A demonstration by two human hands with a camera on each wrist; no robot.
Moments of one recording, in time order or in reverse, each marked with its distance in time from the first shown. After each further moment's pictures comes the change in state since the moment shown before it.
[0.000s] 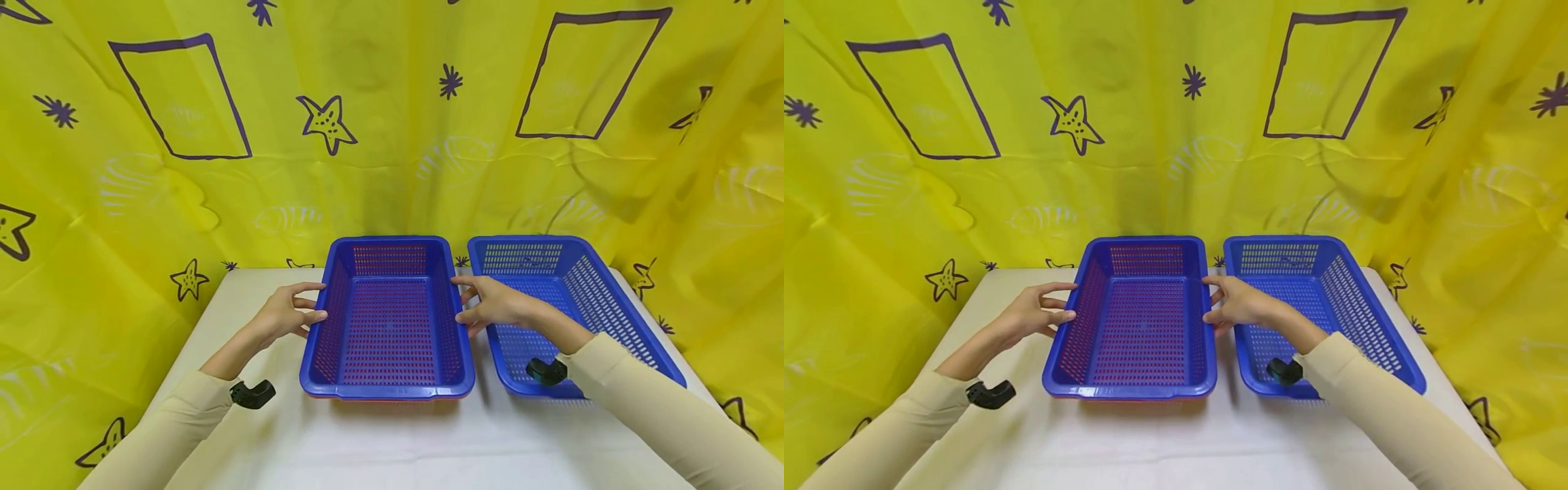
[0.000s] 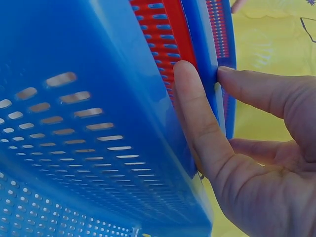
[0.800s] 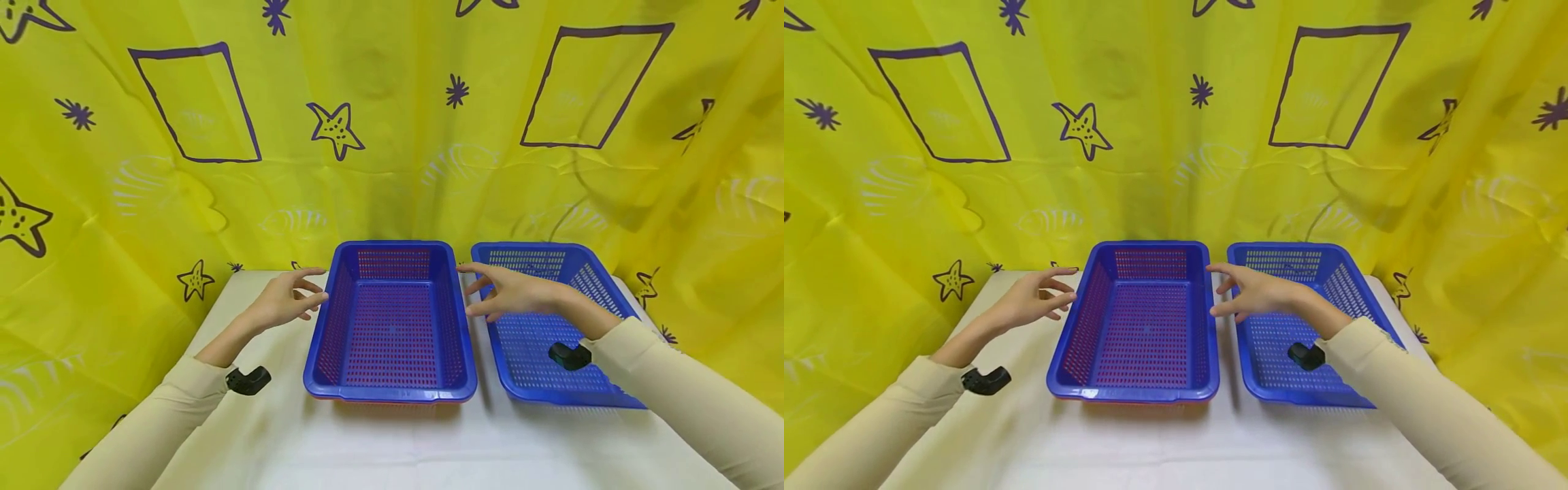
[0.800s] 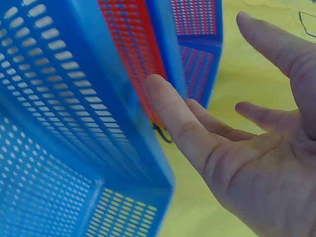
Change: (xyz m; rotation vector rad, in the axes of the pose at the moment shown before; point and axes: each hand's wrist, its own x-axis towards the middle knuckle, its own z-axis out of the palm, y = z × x) left_hand -0.004 0.018 -0.022 0.288 0.020 0.285; right_hand -0.016 -0.026 -0.033 -0.188 -0.132 -0.072
